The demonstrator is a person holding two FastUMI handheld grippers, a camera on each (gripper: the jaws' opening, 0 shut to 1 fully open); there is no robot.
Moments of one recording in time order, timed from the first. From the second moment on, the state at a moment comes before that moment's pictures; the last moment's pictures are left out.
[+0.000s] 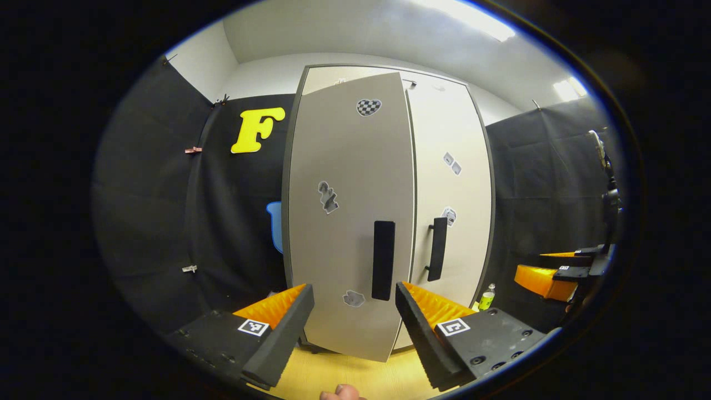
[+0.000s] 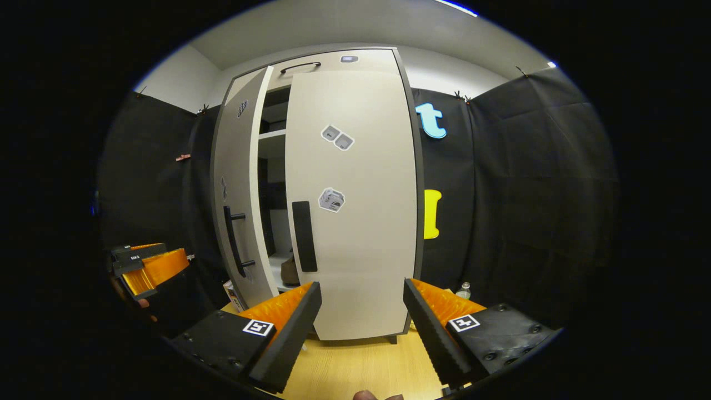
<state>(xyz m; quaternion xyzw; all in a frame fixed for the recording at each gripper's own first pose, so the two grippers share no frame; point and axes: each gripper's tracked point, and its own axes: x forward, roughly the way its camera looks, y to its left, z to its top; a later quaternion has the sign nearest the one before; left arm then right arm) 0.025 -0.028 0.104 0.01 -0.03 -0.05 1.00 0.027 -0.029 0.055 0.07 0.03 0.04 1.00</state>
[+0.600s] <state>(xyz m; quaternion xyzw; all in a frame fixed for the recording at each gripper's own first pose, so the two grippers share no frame) 0.010 -0.023 0.089 0.02 -0.01 -0.06 1.00 0.016 -0.019 0.055 0.07 0.03 0.04 1.00</state>
